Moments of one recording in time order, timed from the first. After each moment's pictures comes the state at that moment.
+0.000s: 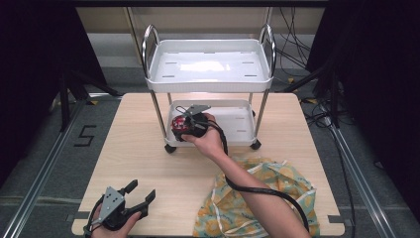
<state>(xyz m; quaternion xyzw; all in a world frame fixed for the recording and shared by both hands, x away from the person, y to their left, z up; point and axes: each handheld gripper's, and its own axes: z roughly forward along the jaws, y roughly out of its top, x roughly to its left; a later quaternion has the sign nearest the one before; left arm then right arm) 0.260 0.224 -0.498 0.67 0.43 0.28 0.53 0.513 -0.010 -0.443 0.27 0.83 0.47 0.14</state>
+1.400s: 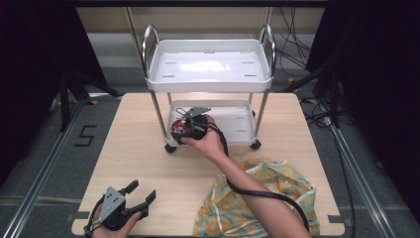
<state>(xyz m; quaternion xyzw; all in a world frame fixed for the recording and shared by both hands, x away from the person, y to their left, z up) 0.259 0.224 -0.499 0.67 0.43 0.28 0.53 0.506 -0.010 -0.445 0.27 0.83 0.47 0.13</state>
